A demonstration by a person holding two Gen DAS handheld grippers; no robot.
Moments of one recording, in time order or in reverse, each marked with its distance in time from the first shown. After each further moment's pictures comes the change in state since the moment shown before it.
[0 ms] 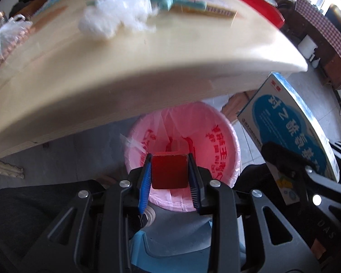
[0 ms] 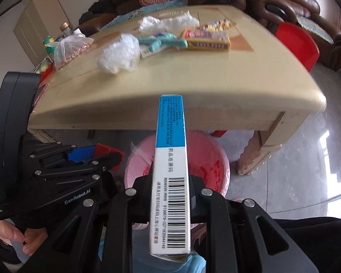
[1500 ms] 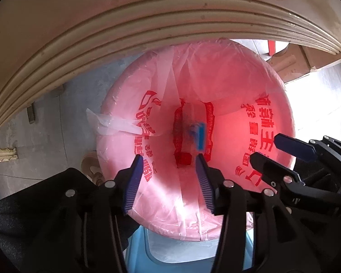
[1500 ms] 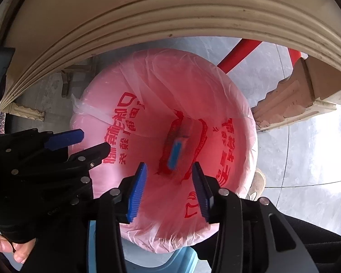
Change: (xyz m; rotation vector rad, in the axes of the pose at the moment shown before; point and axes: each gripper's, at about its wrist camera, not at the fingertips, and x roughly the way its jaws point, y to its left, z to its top) left arm 0.150 0.011 0.009 -0.031 0.311 0.055; right arm 0.178 -0.044 -0.012 0.050 0.385 -0.010
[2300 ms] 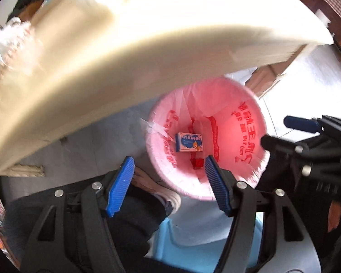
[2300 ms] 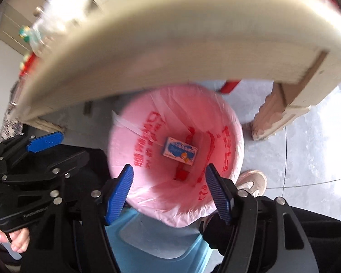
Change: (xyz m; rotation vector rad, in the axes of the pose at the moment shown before) left arm -0.142 0.004 -0.050 0.101 -0.211 0.103; right arm -0.119 0.008 -0.029 0.019 -0.192 0.101
